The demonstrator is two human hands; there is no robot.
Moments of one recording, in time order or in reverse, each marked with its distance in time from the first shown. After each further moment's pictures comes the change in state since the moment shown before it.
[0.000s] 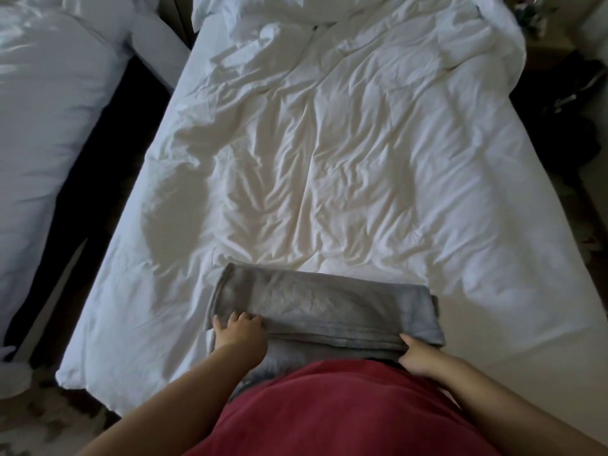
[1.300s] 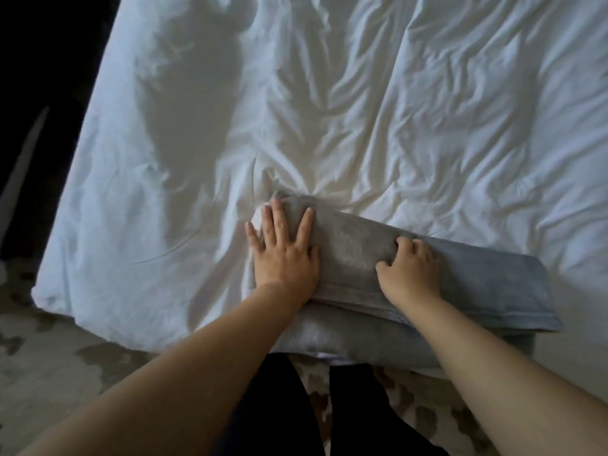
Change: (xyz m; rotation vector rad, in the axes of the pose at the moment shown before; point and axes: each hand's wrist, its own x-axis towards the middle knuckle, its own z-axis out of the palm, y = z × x) left_hand 0.095 -0.037 0.047 -0.284 0.363 0.043; right_hand 0.070 -0.181 0.044 -0.106 0.475 -0.010
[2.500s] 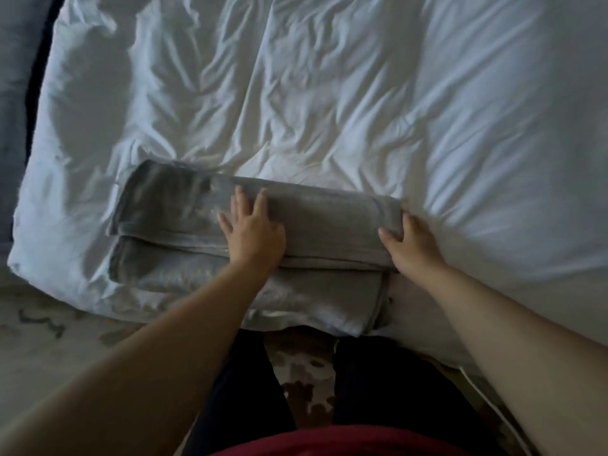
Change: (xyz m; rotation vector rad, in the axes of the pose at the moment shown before) left_hand -0.058 0.228 0.054 -0.135 0.130 -0.227; right_hand 0.069 0.296 0.001 0.421 -0.066 -0.153
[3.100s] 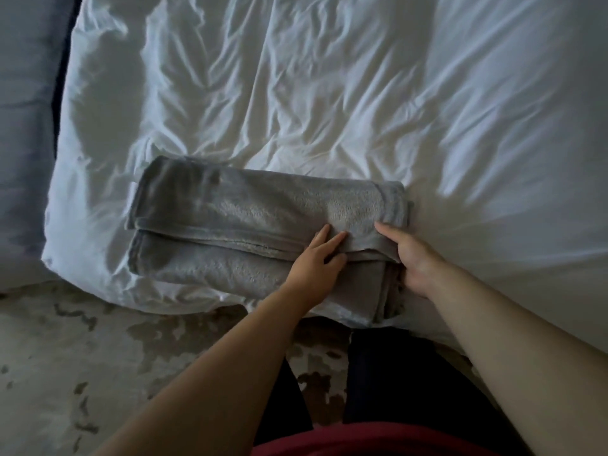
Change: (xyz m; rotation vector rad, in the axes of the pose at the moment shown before) left_hand -0.060 0.022 0.040 -0.402 -0.490 0.121; right_hand -0.024 -0.011 0.021 1.212 -0.482 0.419
